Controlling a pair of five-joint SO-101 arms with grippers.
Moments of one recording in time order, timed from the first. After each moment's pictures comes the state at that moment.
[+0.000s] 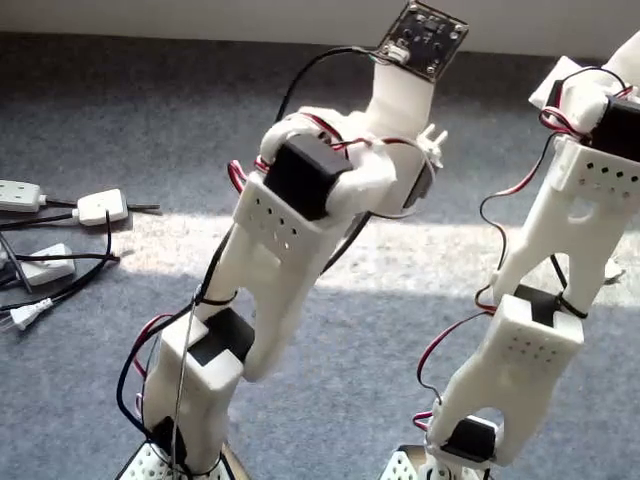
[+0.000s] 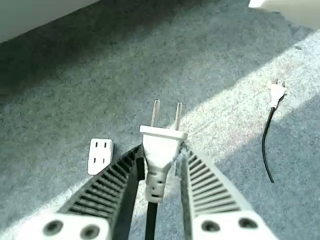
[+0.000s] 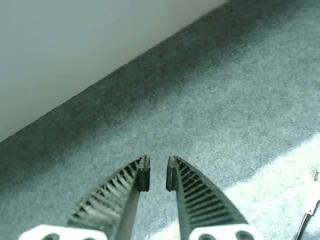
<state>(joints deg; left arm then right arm) 36.1 23.2 -73.8 101.2 10.0 13.5 29.0 -79.1 97.2 -16.2</state>
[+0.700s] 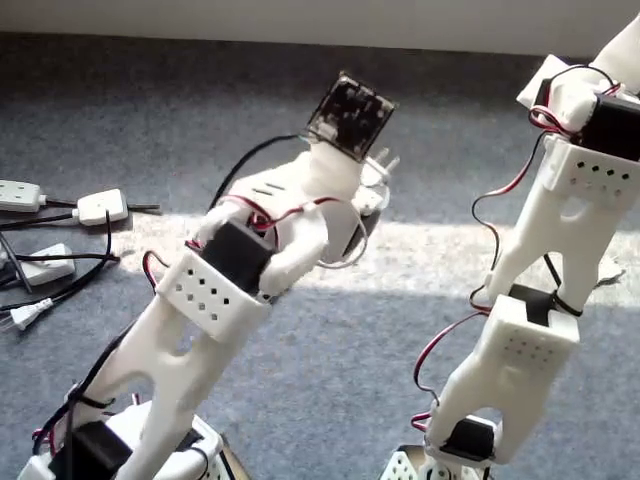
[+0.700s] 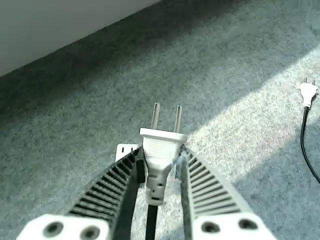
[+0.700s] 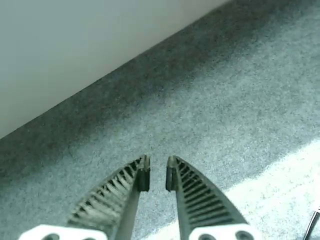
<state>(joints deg) 31.3 -25.8 12.1 56.8 3.0 11.1 28.0 -79.1 98.7 -16.6</state>
